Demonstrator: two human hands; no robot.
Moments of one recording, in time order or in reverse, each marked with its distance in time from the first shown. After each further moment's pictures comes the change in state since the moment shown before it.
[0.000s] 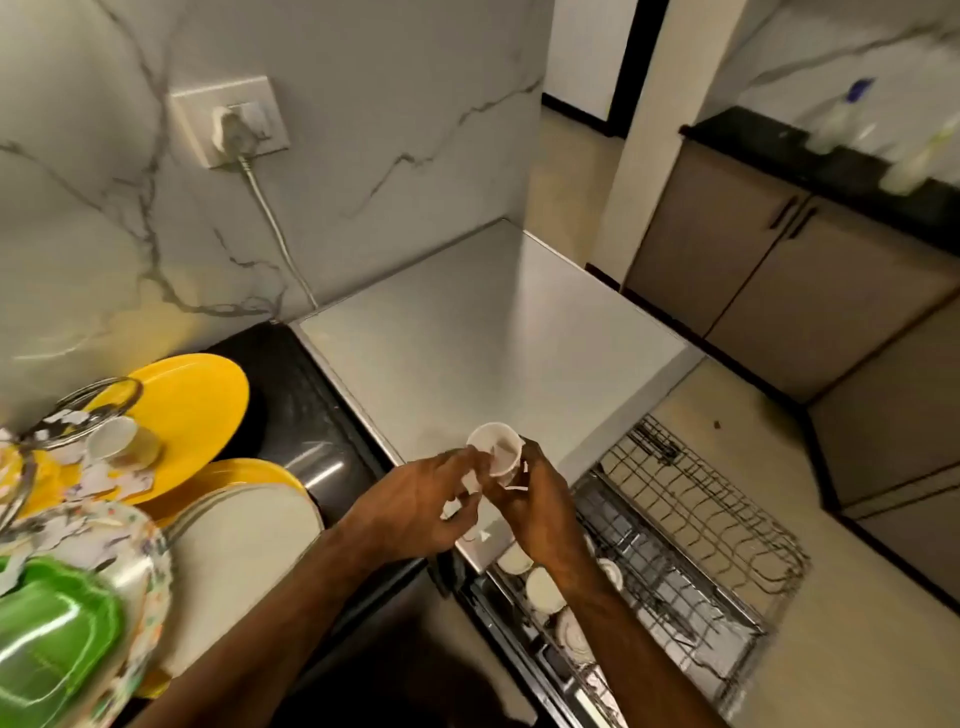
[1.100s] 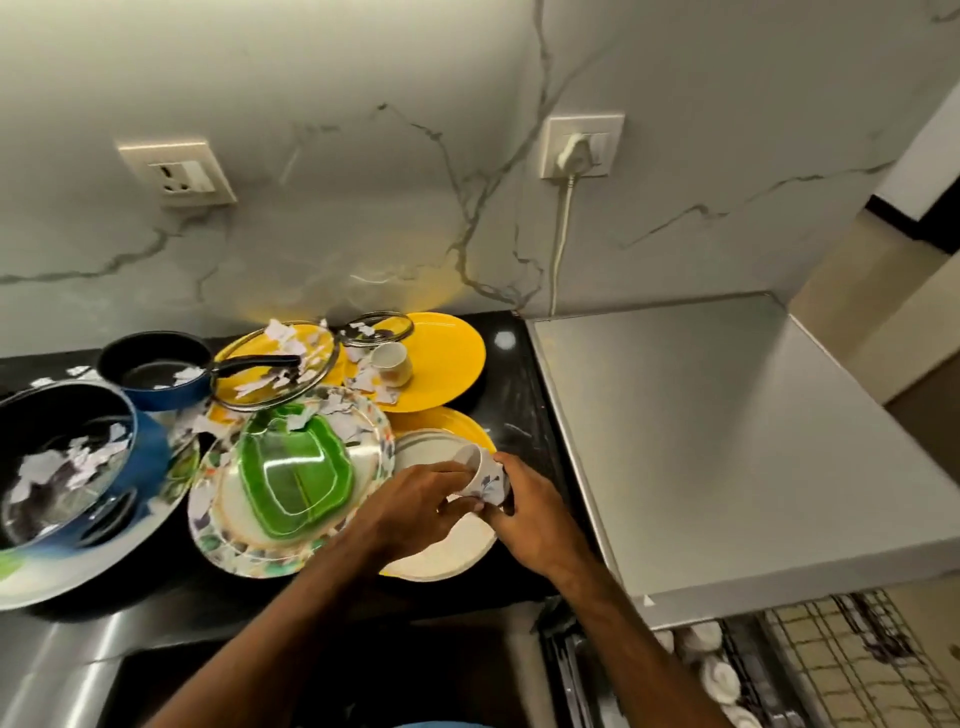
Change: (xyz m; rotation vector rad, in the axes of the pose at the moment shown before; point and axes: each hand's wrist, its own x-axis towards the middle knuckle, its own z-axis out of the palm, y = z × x) left_hand -0.181 -0.085 -0.055 0.098 0.238 -0.547; right_hand -0.016 -0.069 0.180 -0.301 -0.641 -0.396
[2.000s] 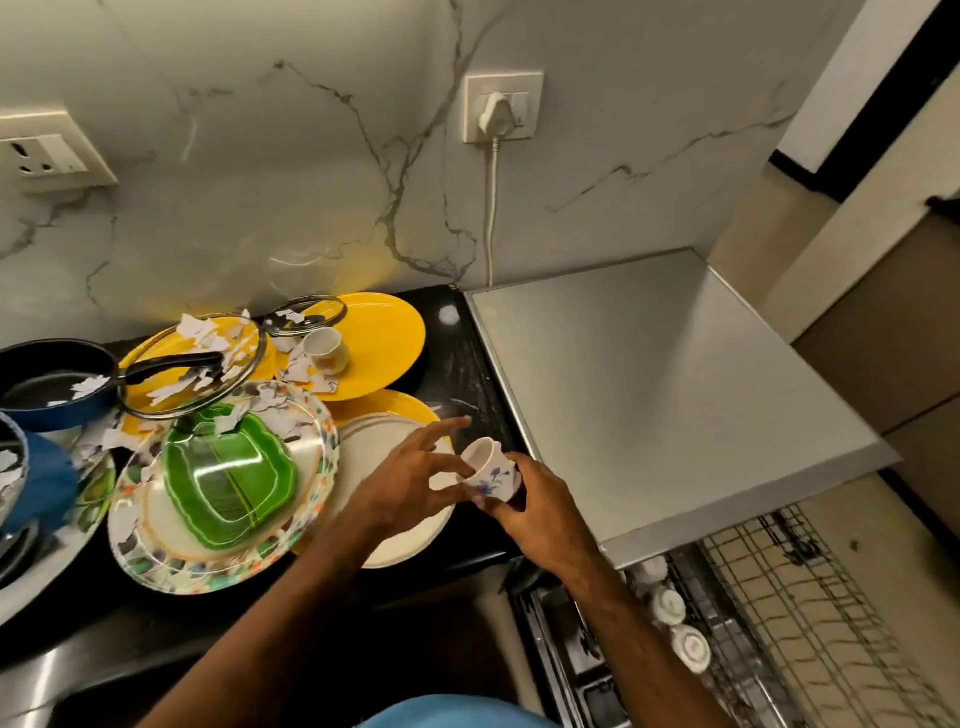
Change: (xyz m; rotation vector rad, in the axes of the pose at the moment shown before) left_hand 0.031 0.004 0.040 -0.136 -0.034 0.131; right_hand -0.045 0.040 -0.028 0.004 0.131 0.195
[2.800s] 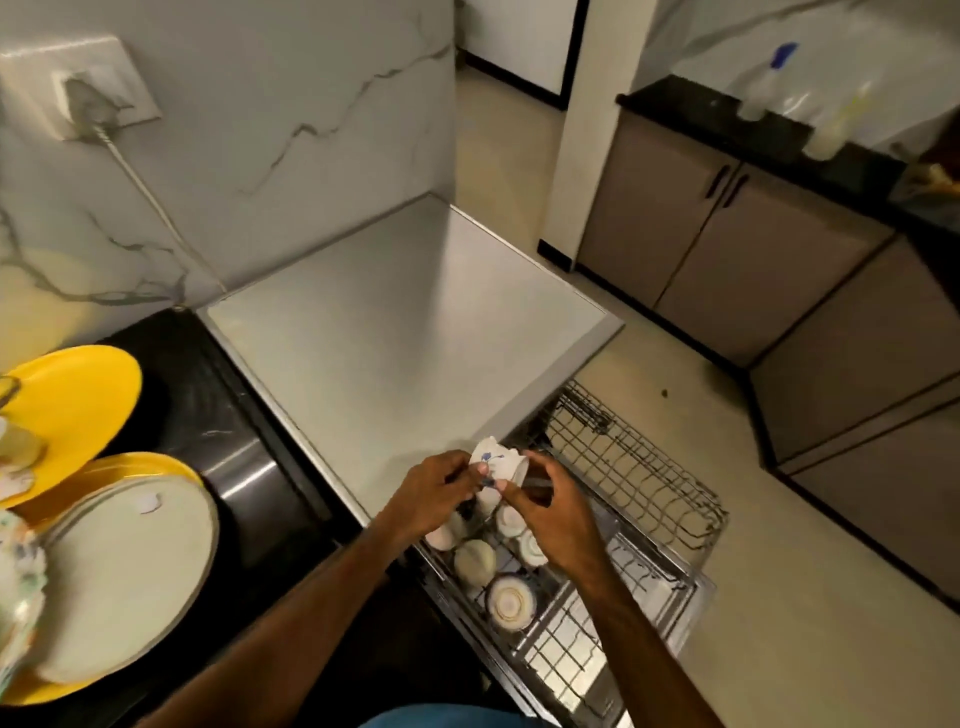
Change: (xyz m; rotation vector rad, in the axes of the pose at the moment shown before) left_hand 0.094 0.204 0.212 -0.398 -0.475 -0.246; right_hand -0.151 0.180 -0.162 0.340 0.507 0.375
